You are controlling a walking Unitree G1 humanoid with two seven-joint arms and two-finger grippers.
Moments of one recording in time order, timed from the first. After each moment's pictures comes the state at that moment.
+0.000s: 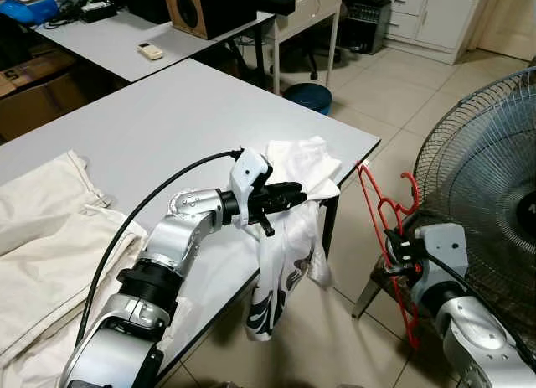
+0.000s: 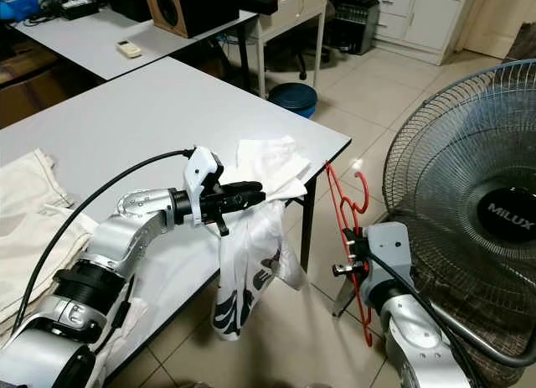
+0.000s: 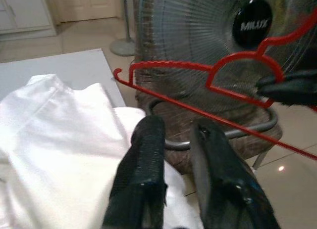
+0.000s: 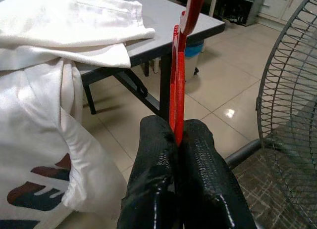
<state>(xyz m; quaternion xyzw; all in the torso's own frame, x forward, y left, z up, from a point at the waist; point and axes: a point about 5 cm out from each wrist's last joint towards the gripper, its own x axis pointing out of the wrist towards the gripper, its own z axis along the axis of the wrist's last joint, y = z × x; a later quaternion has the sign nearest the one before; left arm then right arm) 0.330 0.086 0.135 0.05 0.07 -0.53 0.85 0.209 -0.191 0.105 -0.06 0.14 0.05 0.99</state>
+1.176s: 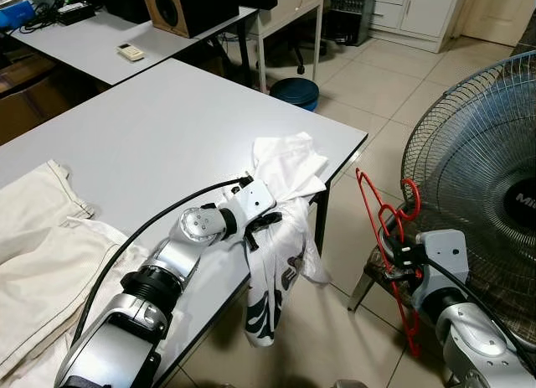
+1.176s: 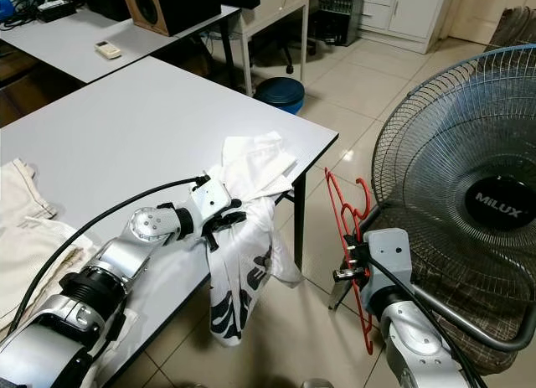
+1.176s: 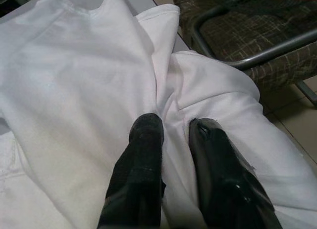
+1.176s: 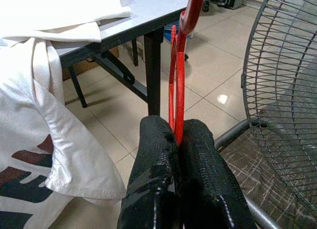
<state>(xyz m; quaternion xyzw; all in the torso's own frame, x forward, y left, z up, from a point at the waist) 0.335 0.098 0.090 0.25 0.12 -0.43 0.86 0.204 -0.191 0.101 -0.05 0.15 0.05 0.99</state>
